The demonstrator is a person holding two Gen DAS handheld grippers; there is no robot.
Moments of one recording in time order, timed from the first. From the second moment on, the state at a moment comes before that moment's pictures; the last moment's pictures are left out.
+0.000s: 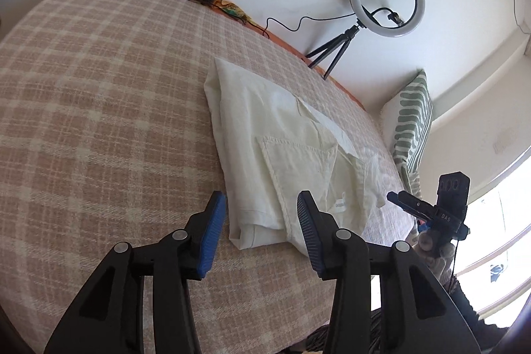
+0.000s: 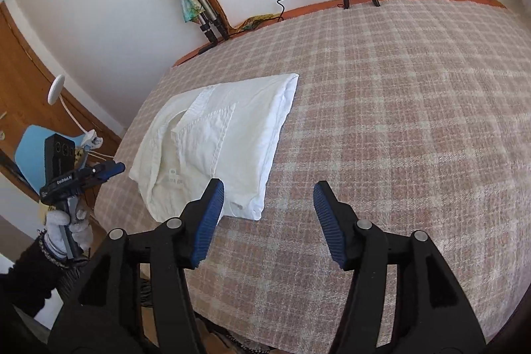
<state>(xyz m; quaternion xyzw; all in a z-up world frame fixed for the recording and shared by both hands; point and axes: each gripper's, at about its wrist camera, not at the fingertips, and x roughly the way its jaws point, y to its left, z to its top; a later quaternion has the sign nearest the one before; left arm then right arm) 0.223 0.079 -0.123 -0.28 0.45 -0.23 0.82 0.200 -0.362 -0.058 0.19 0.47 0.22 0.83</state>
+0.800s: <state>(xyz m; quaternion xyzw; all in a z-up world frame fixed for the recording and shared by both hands) 0.224 0.069 -0.155 -0.28 0.50 -0.23 0.79 0.217 -0.309 -0.098 0.16 0.54 0.28 0.78</state>
